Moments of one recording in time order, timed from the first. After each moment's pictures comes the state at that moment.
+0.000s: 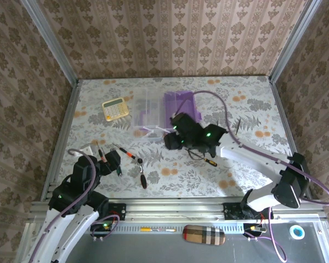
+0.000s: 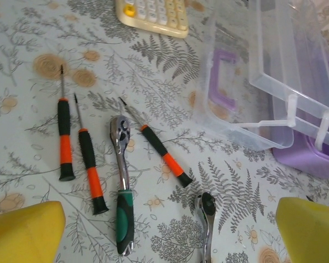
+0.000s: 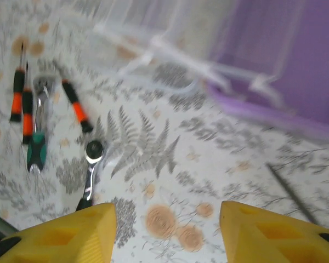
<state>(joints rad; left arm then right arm) -0.52 0.25 0.57 -0.95 -0.26 -0.76 0.93 1.47 1.24 -0.68 0.16 0.57</state>
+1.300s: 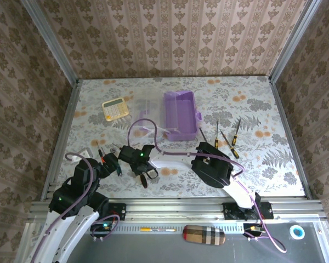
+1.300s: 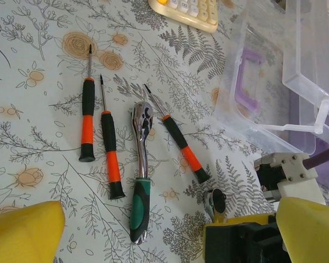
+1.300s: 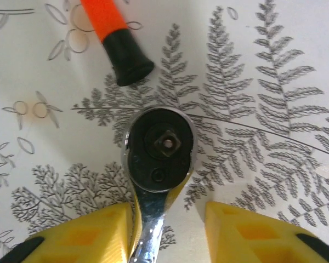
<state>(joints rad) -0.51 0.22 0.54 -1.01 -0.29 -0.86 1.15 2.23 1.71 -0.73 0.20 0.71</state>
